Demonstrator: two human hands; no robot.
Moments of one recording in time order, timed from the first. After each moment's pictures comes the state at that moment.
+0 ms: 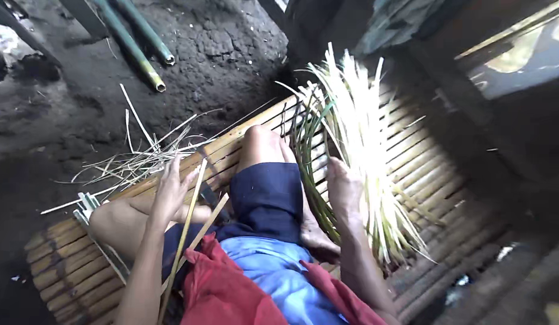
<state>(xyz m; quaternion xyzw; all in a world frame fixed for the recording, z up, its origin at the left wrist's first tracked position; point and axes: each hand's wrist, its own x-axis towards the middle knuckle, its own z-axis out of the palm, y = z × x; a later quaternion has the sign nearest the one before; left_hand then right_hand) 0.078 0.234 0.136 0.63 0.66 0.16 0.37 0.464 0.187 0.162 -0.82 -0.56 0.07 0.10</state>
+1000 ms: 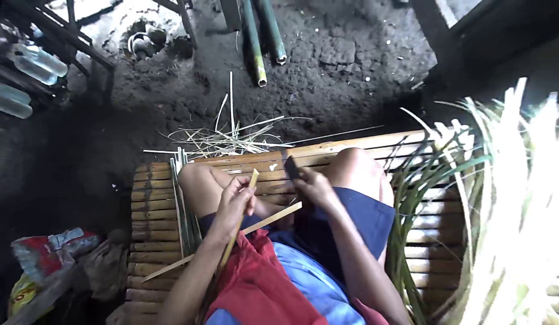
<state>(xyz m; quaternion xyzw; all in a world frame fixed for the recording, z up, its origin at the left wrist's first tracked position) 0.097 0.153 0.187 0.19 0.59 0.52 0.58 0.301 0.272 0.110 -0.54 -0.66 0.52 0.09</state>
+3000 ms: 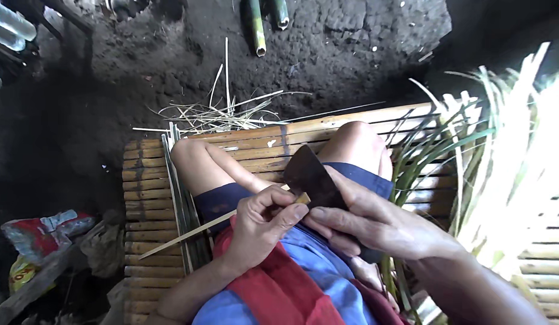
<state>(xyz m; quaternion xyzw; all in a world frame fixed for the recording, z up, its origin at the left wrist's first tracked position) 0.153 0.111 0.239 0.29 0.44 0.63 0.56 0.318 0.228 0.270 -0.18 -0.57 0.80 0.03</state>
